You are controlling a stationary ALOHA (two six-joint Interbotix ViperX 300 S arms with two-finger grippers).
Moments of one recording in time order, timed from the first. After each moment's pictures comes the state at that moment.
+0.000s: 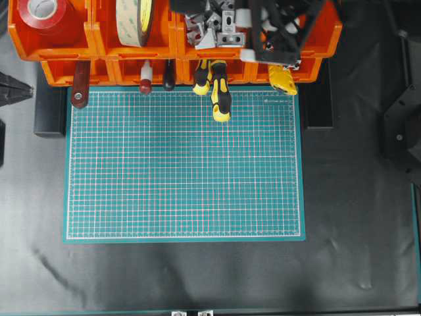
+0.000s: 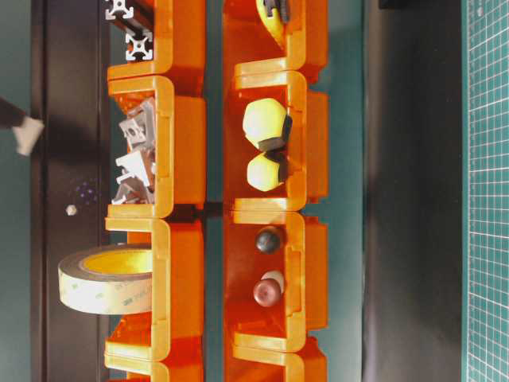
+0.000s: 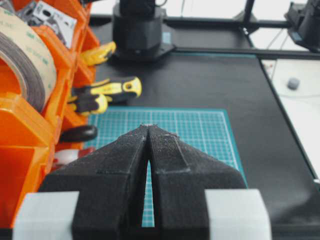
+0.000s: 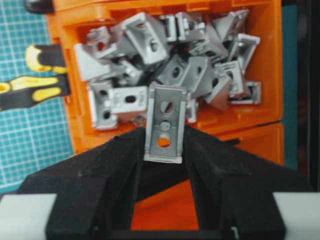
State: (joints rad) left arm -0.02 -1.05 0.94 0.04 0.24 -0.08; right arm 0.00 0.02 -0.43 -0.40 1.64 -0.07
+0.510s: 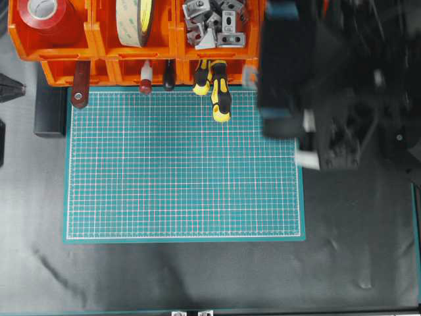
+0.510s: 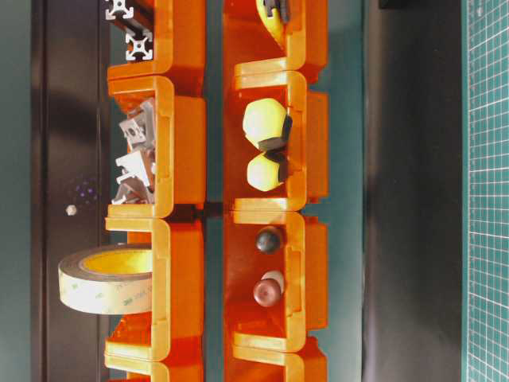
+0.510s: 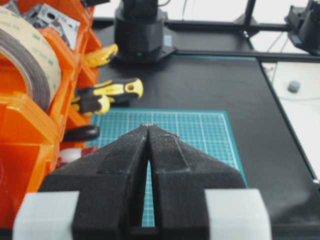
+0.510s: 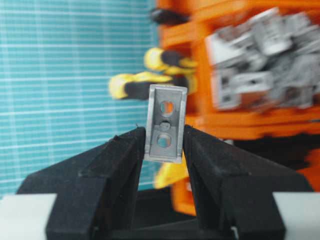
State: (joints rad) left arm -0.02 -1.08 0.94 0.04 0.28 -0.08; right arm 0.28 -0.18 -0.14 -0.41 1.48 0.19
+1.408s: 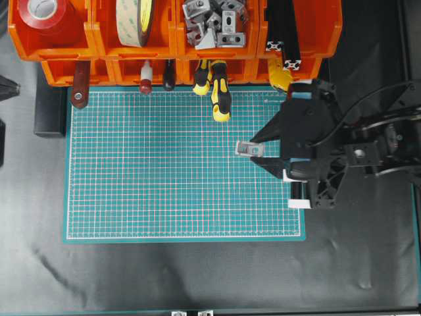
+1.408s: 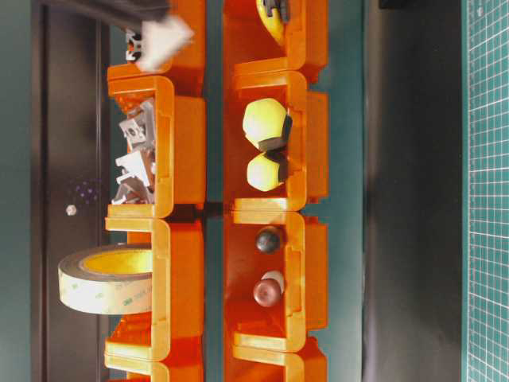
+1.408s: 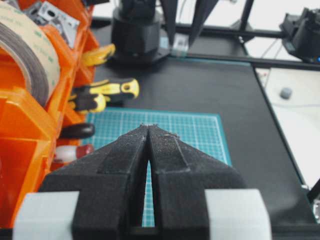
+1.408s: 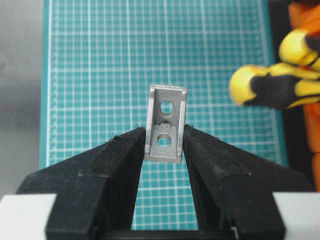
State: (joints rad) left arm -0.02 -1.10 0.93 0.04 0.29 -0.13; right arm 0.31 -0.34 0.54 -0.40 0.74 0.52
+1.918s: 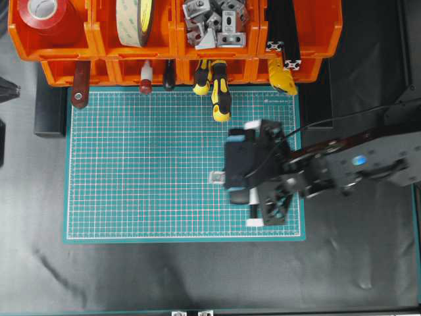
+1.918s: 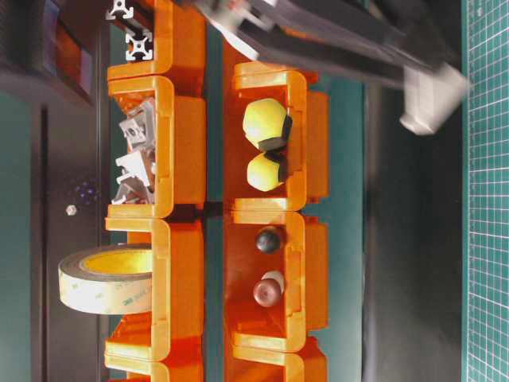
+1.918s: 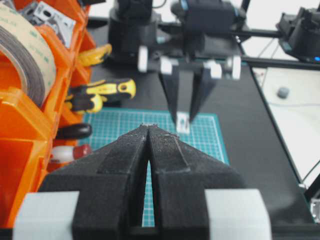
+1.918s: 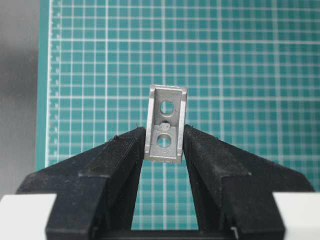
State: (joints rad) left arm -0.03 -1.10 0.93 0.04 0.29 -0.12; right arm 0.30 -0.02 0.58 -0.39 0.46 0.58
